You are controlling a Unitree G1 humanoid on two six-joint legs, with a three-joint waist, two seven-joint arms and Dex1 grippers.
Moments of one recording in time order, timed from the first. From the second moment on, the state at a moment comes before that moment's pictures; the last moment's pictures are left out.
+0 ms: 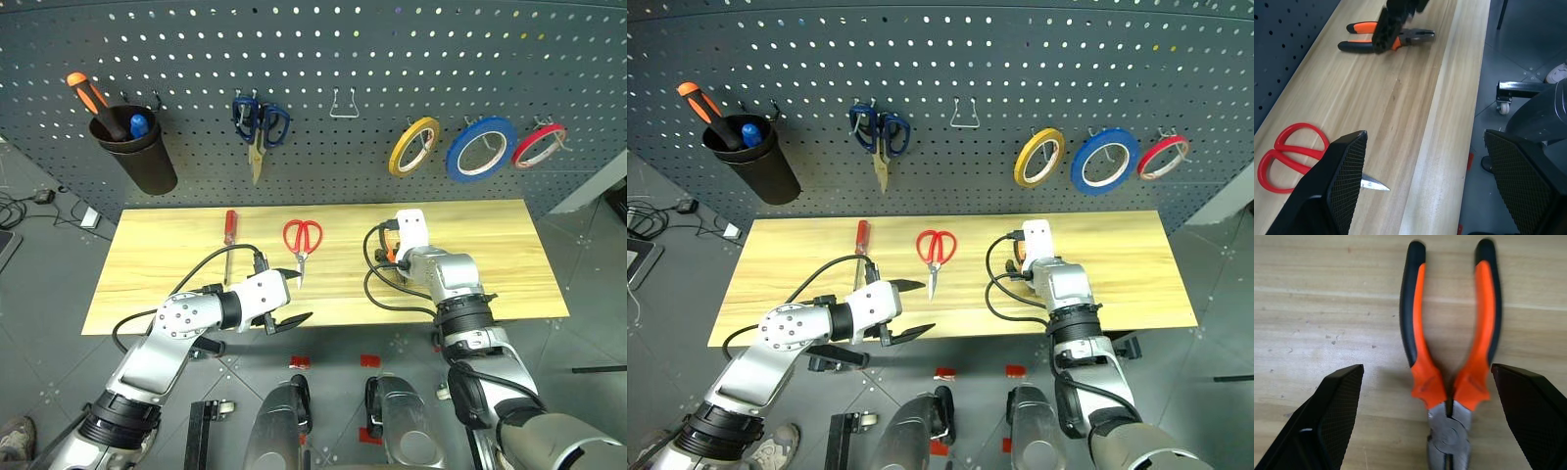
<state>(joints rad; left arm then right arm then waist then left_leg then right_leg) -0.20 0.67 -0.19 -0.17 -0.05 0.10 -0.90 -0.79 -0.05 -0.09 0.56 0.02 0.83 0.03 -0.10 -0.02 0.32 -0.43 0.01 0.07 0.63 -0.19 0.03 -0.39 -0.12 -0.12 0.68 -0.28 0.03</state>
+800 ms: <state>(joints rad) -0.22 0.66 -0.19 -0.16 -0.04 0.10 -0.89 -0.90 -0.10 0.01 0.84 -0.03 0.64 0.09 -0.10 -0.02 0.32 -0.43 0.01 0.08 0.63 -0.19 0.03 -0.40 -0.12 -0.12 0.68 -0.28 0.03</state>
